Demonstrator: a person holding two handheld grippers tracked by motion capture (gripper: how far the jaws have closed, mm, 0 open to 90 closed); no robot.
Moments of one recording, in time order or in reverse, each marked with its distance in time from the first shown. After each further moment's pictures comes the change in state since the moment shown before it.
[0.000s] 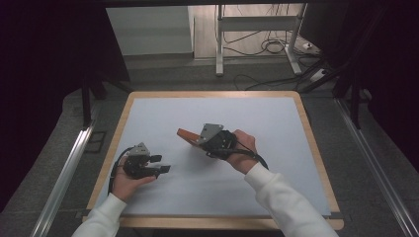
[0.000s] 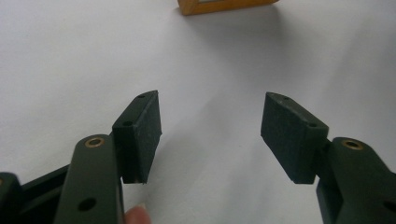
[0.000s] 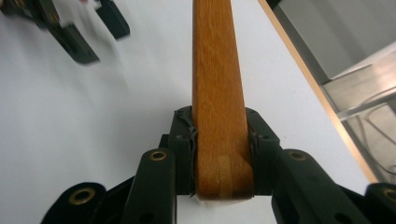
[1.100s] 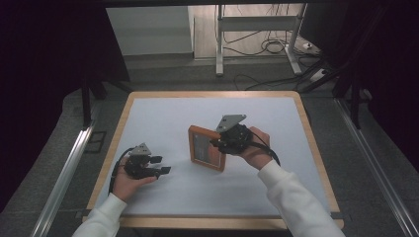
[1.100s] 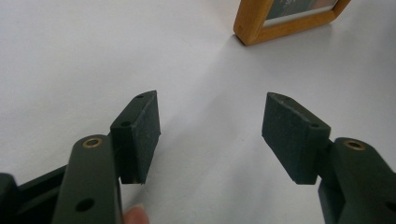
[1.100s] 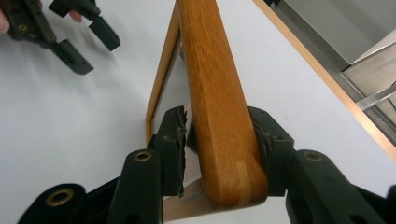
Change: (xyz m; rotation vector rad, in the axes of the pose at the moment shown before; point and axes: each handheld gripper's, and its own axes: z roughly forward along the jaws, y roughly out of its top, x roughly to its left) left arm 0.001 -0.001 0.004 0.040 -0.002 -0.010; right arm -0.032 -0.028 -0.014 -0.039 0.044 0.156
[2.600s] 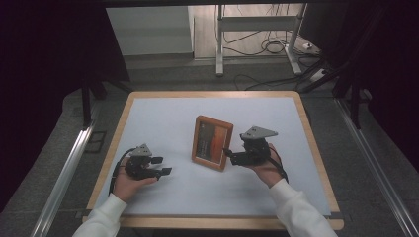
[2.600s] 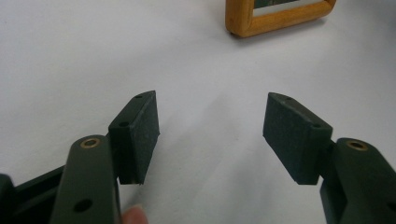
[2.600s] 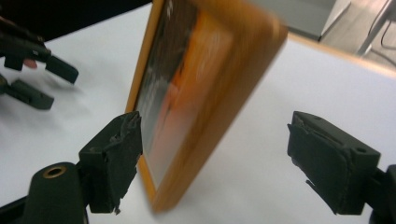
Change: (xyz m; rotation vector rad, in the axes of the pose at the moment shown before) left arm -0.002 -0.001 0.002 -0.008 -0.015 0.004; right arm 0.003 -0.081 -0.004 -0.159 -0.097 0.402
